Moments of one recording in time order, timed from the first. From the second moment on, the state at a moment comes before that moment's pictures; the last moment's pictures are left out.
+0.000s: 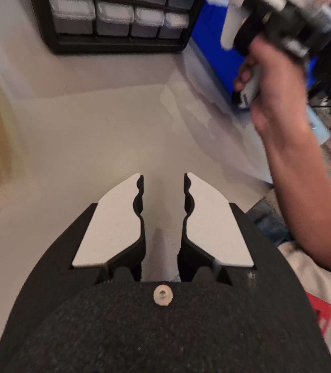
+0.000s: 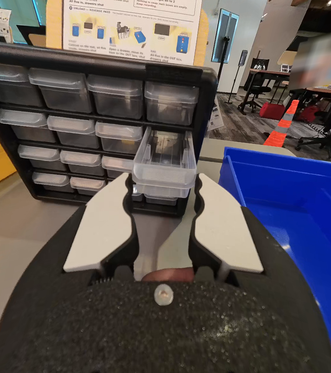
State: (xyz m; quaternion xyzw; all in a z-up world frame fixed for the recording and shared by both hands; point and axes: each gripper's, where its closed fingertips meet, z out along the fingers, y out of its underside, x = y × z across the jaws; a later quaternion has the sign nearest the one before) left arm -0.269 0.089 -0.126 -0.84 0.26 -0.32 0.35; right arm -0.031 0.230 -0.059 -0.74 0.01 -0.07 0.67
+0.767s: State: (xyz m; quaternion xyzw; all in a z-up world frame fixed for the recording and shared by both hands) left arm -0.455 0.406 -0.174 -0.99 0.12 -0.02 0.10; right arm -0.031 0.228 -0.059 -0.73 -0.01 -0.07 0.67
